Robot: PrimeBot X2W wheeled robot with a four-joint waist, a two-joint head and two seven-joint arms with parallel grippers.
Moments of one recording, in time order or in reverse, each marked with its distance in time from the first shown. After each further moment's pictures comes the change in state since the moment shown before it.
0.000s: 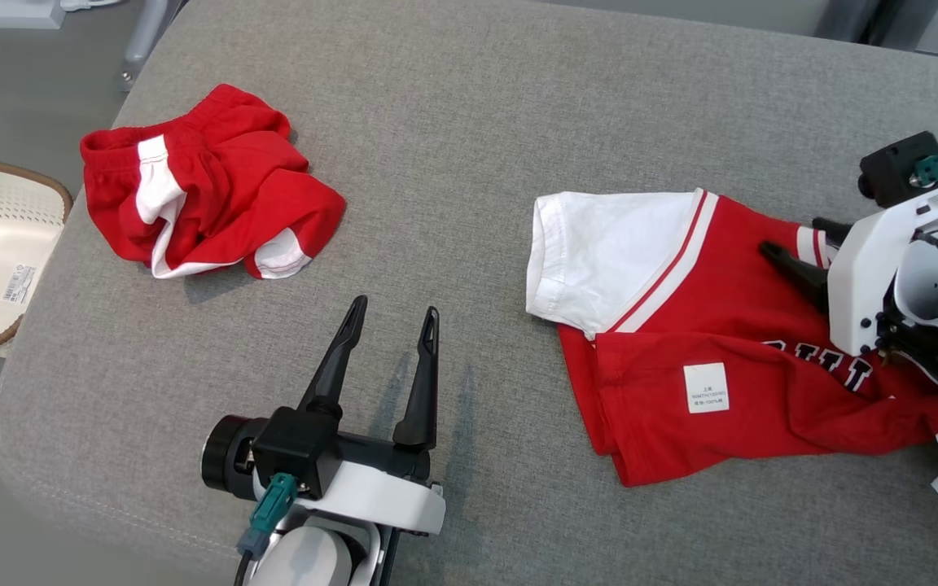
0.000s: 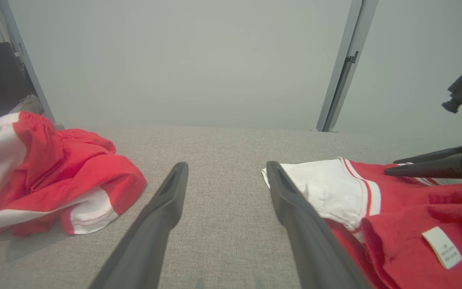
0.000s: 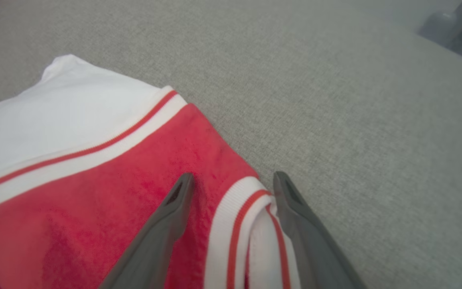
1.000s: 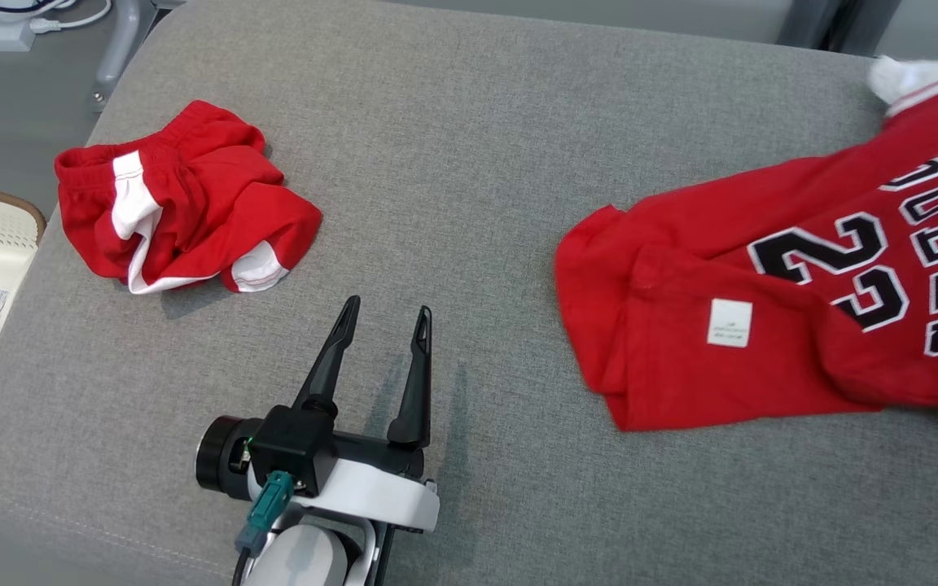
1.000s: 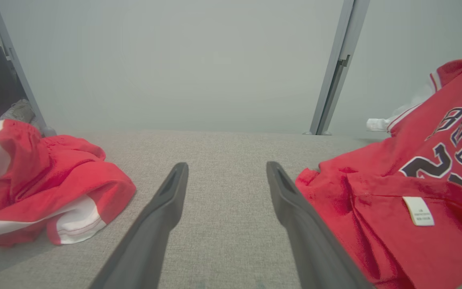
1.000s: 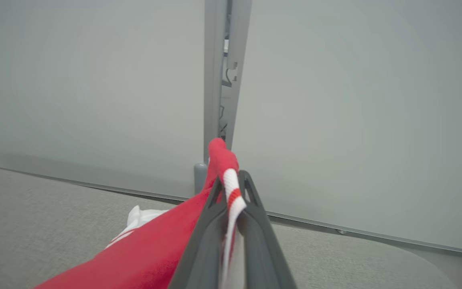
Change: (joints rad) left arm -0.002 0.000 0.009 0.014 0.004 0.006 0.000; right arm -0.303 -0.037 -0.074 0.575 -0.085 0.000 -0.568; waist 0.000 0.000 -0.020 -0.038
